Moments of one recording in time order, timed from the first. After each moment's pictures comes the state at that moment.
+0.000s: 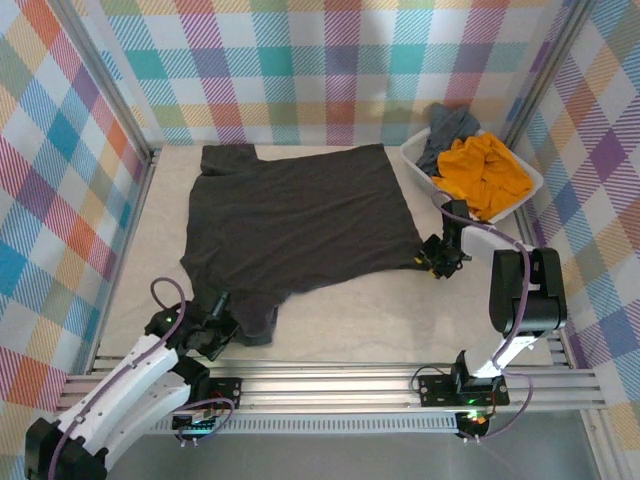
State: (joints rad) left arm -0.49 0.66 0.43 -1.00 -0.02 -1.34; right arm 0.05 1.65 0.91 -0.58 -0.21 0.81
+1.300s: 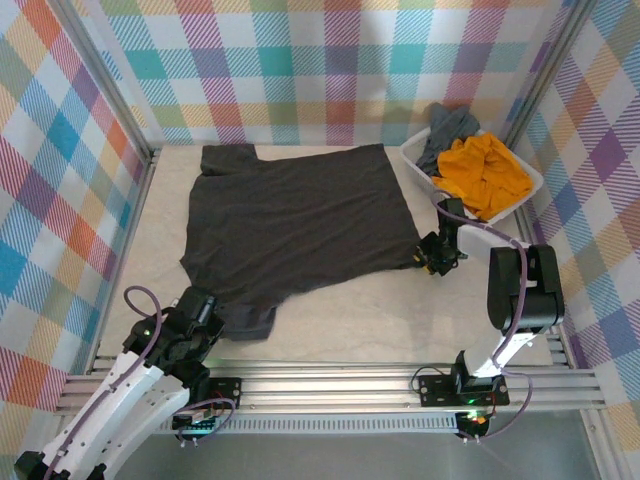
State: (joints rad) left arm -0.49 0.52 0.53 -1.18 -0.14 -1.42; right arm 0.08 1.69 0.94 -0.55 -0.19 0.93
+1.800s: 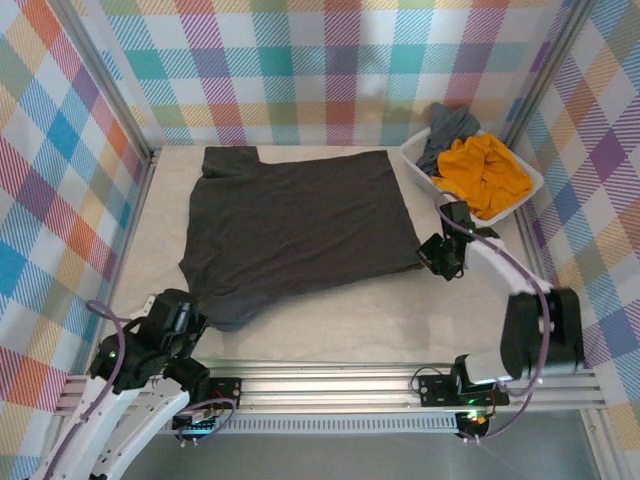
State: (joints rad) left arm -0.49 0.37 0.71 -1.30 -0.25 -1.45; right arm 0.12 1.36 0.85 -0.67 -0.11 0.91
